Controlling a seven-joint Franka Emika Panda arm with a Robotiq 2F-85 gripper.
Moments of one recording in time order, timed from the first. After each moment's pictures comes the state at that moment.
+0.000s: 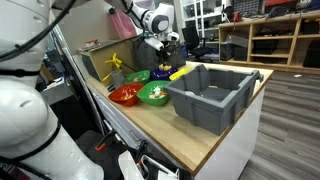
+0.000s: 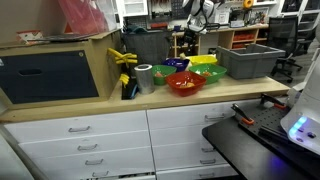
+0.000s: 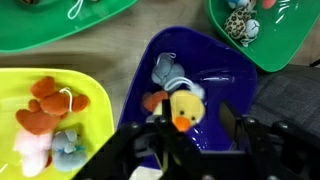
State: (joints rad) arm -0.11 0.59 0.07 -1.58 0.39 2.21 0.13
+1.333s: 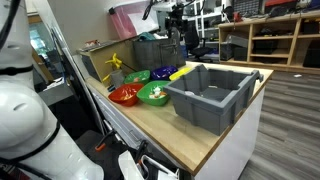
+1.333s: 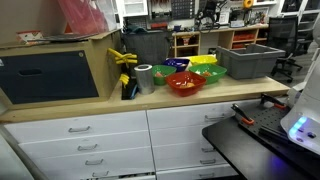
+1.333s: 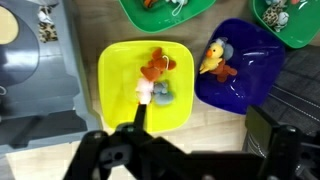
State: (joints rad) arm -0.17 0.39 -0.07 -1.46 0.23 1.84 0.12
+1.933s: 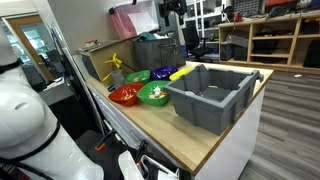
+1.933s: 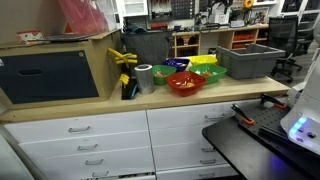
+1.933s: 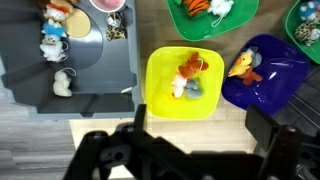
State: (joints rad) arm -0.16 0.14 -0.09 -1.64 0.04 1.84 0.09
